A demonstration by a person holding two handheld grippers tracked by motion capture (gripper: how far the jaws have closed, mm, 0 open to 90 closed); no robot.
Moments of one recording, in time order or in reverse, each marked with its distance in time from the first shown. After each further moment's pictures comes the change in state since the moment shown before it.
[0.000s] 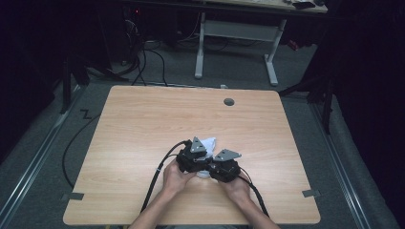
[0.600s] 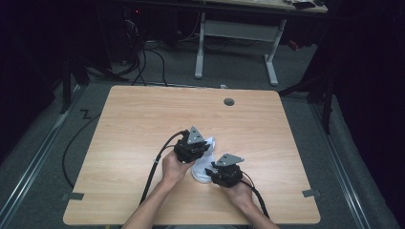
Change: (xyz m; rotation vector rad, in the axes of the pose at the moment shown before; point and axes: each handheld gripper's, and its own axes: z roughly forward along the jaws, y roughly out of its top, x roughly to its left) left arm 0.018 0.021 -0.013 -0.076 0.055 0.038; right arm 0.006 -0.009 -0.010 -0.003 0.031 -0.013
